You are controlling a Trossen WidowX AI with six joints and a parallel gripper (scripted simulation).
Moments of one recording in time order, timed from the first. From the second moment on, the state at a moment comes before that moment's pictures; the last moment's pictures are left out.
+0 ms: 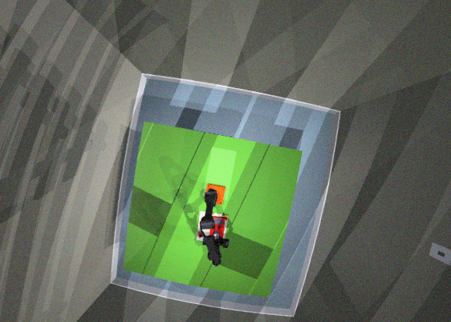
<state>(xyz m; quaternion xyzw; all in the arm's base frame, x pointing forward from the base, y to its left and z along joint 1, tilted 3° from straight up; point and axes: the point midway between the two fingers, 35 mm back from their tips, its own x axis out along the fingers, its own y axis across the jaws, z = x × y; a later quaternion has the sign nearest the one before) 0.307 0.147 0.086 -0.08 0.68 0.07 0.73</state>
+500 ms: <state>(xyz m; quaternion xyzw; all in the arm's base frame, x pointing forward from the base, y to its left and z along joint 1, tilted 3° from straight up) 0.308 0.147 0.085 -0.08 0.68 0.07 0.73</state>
